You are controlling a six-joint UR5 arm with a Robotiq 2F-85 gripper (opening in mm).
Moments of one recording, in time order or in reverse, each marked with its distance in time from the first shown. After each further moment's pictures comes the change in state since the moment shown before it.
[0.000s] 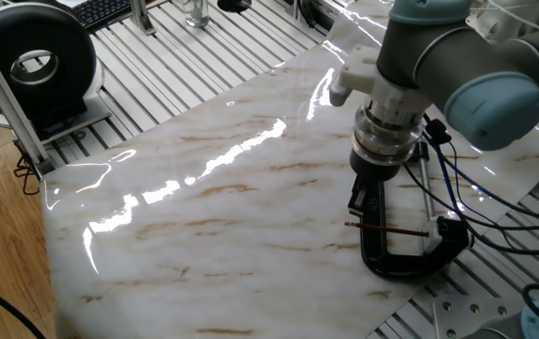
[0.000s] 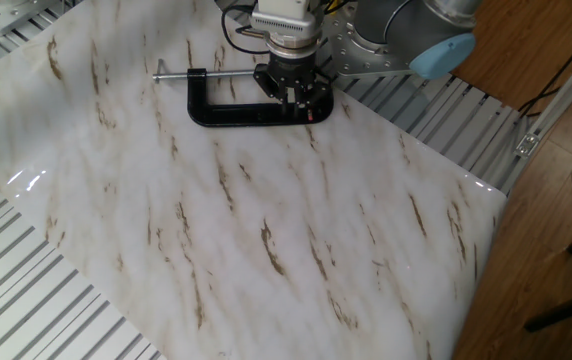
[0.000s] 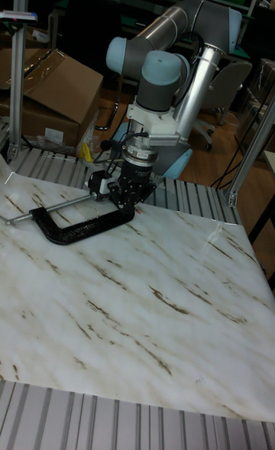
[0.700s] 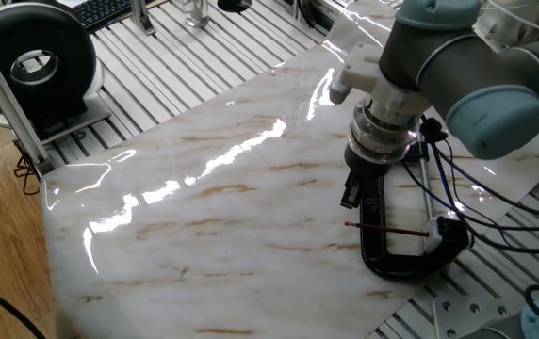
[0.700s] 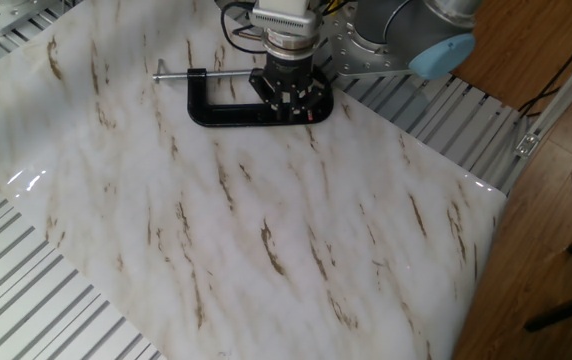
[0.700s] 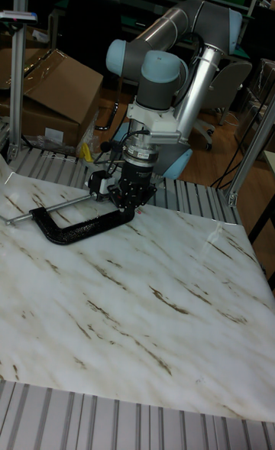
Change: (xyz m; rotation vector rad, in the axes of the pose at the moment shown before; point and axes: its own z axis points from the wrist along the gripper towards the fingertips) arm -0.017 -0.005 -0.001 0.021 -0.066 -0.011
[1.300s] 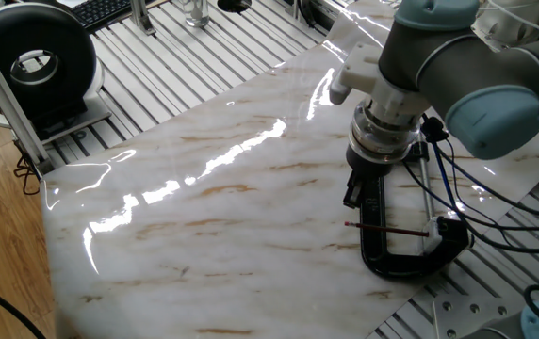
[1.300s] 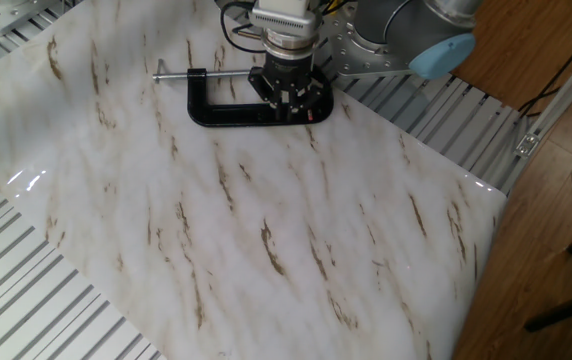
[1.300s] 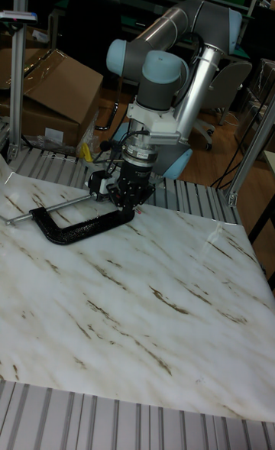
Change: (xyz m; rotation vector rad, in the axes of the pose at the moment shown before) arm 0.007 -0.002 0.000 0.008 0.027 0.006
